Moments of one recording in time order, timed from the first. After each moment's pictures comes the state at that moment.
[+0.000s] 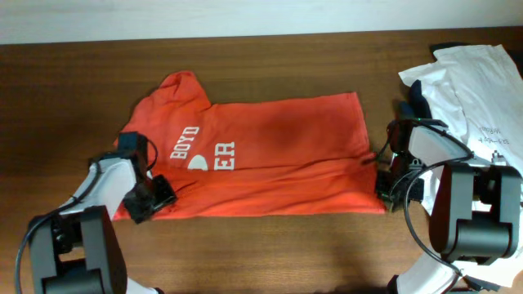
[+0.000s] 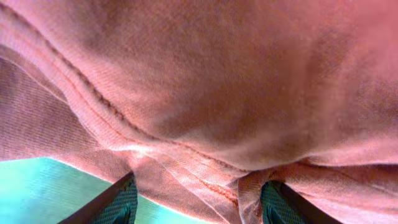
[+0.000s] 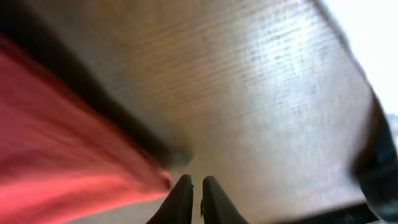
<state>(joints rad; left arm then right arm) 0.13 1.72 0.92 -0.89 0.02 -0.42 -0.12 1.88 1.10 -1.17 0.08 0.26</state>
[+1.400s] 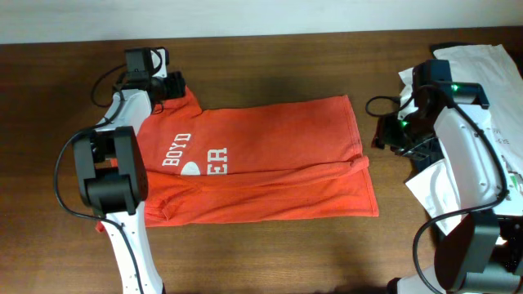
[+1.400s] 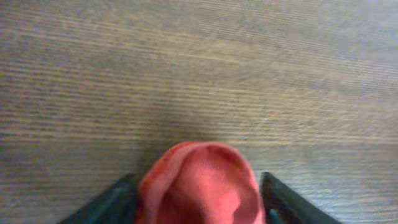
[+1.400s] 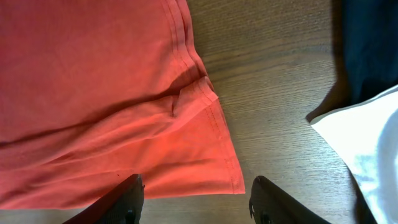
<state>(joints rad) 0.06 2.39 1.77 -0.26 0.19 -0.07 -0.10 1.70 1.46 -1.22 -0.17 0.17</state>
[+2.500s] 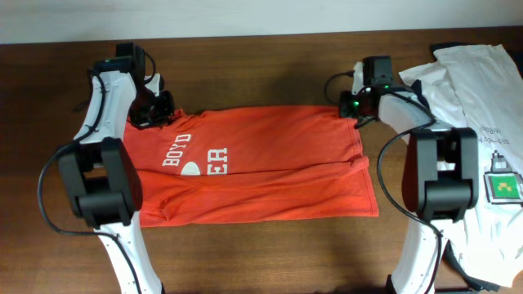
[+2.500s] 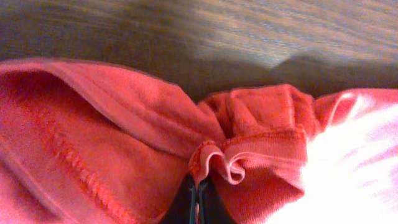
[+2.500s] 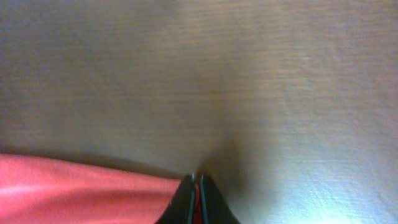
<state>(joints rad) 0.07 2.27 1.94 -1.16 0.19 -0.11 0.00 2.18 1.51 -0.46 -0.14 0.11</state>
